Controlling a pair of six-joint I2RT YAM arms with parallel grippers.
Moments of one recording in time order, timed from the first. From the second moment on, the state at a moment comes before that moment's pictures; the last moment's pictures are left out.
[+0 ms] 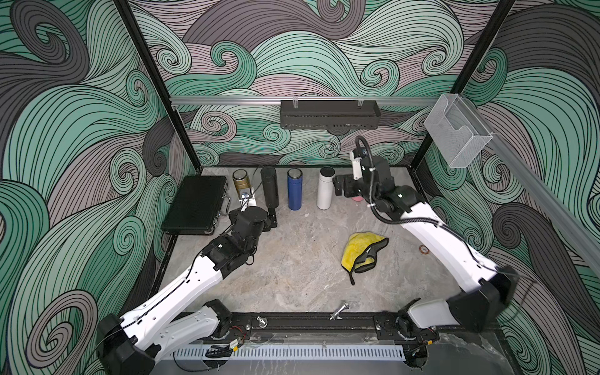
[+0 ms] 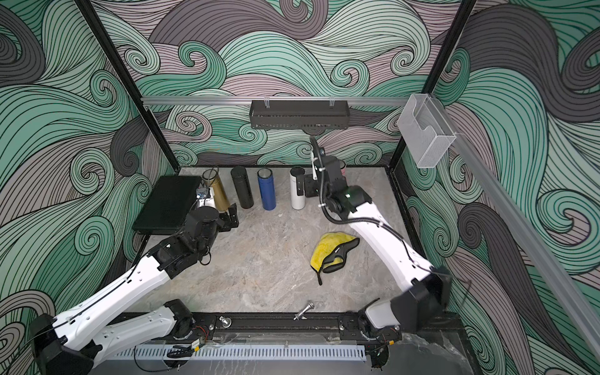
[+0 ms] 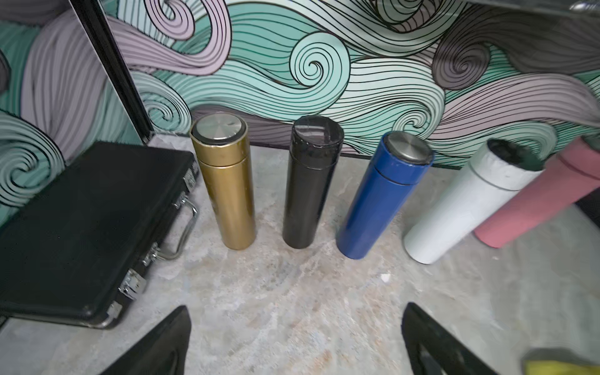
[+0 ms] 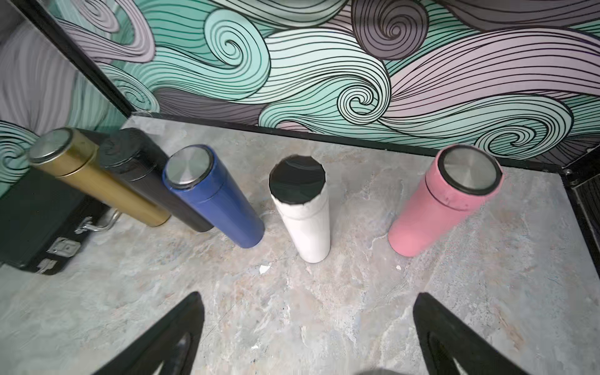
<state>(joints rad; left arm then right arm) -0.67 1.00 0.79 -0.30 -0.68 -0.36 0.53 1.32 1.33 -0.56 0.17 0.20</state>
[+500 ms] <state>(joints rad) -0.37 0.97 0.42 0.17 -0.75 -0.07 0.54 0.92 0.72 -0.33 0.33 0.18</state>
